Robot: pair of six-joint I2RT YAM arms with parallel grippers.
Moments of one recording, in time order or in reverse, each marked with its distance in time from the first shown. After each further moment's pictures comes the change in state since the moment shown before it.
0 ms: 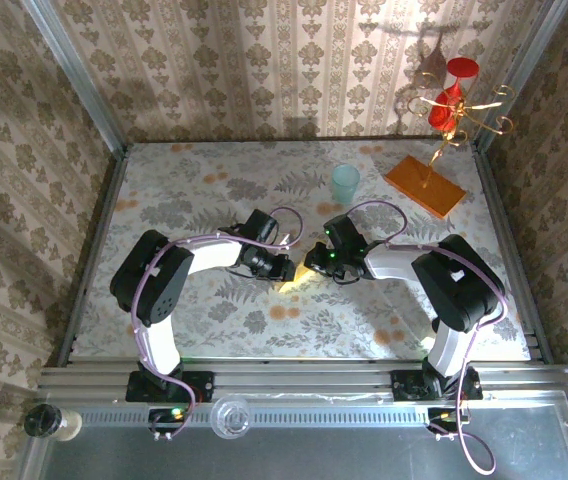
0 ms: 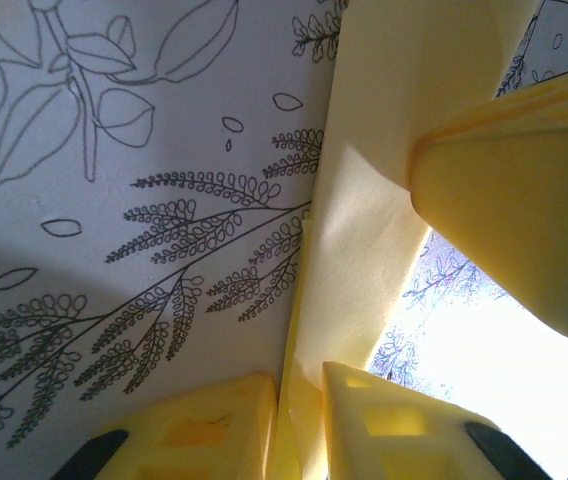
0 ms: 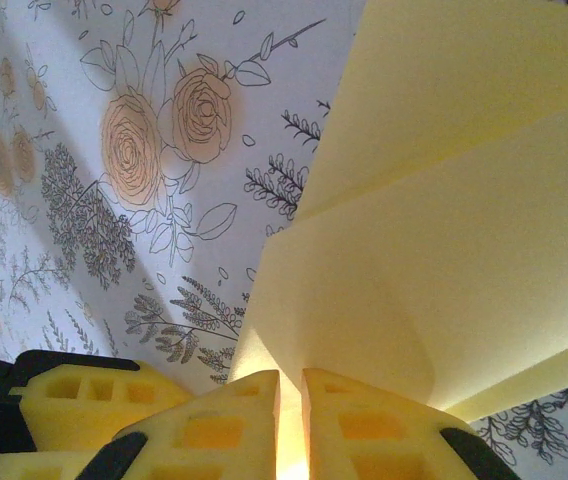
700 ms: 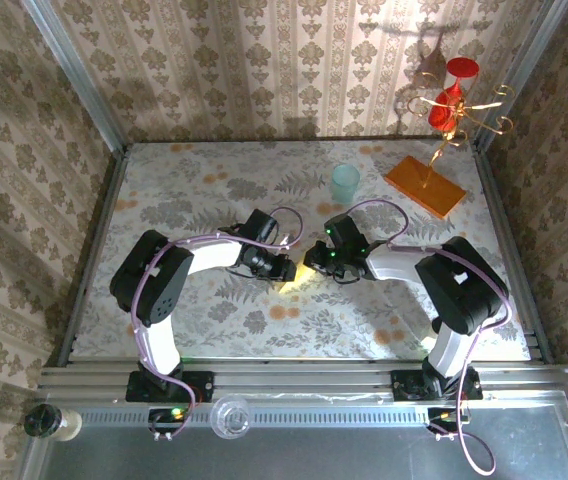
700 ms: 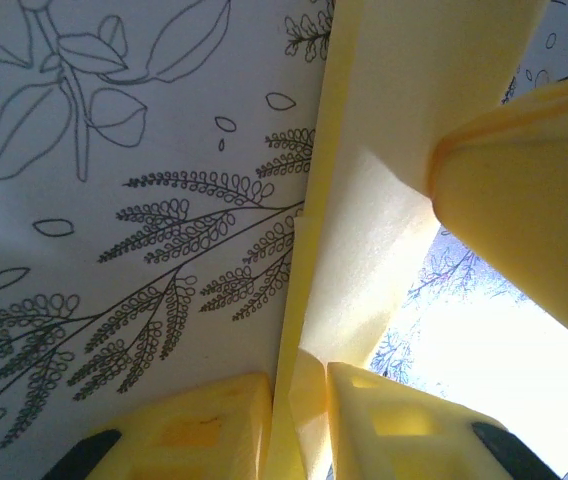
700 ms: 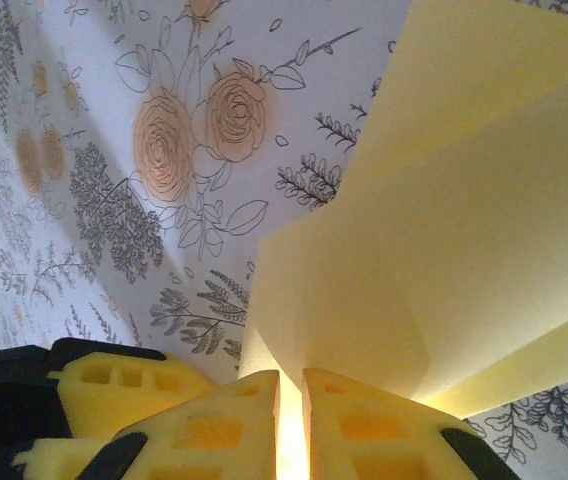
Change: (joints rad) left arm 0.000 -0.002 0.000 0.001 0.004 0.000; right arm 0.001 -0.021 -0.005 0.008 -0.007 0.000
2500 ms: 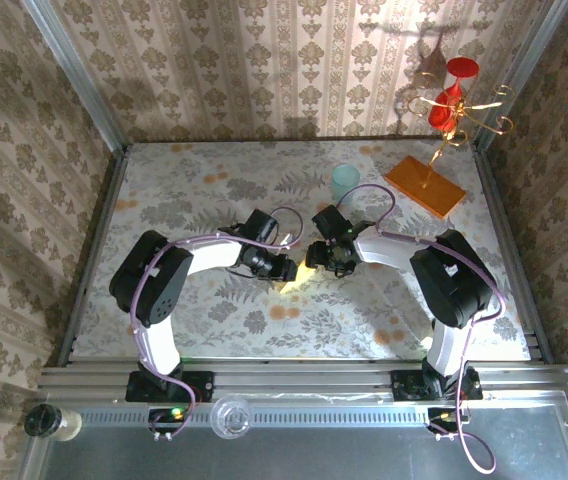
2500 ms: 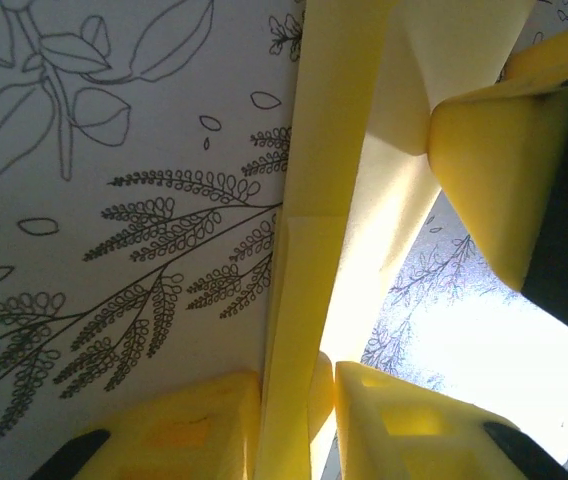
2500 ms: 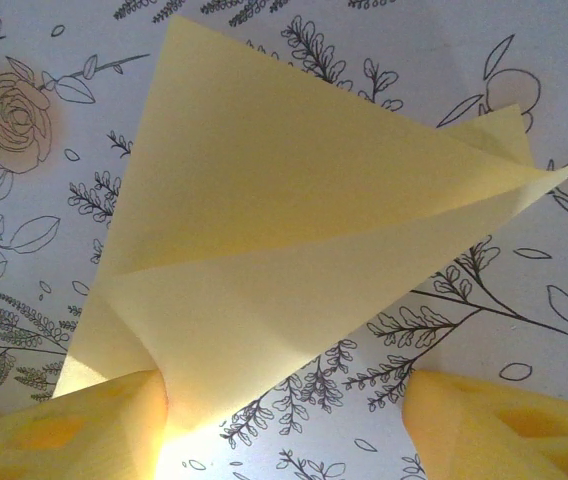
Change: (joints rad) left arm -0.001 -0.005 0.000 0.000 0.011 0.000; right arm 0.023 0.070 0.238 -0.498 0.270 -0.196
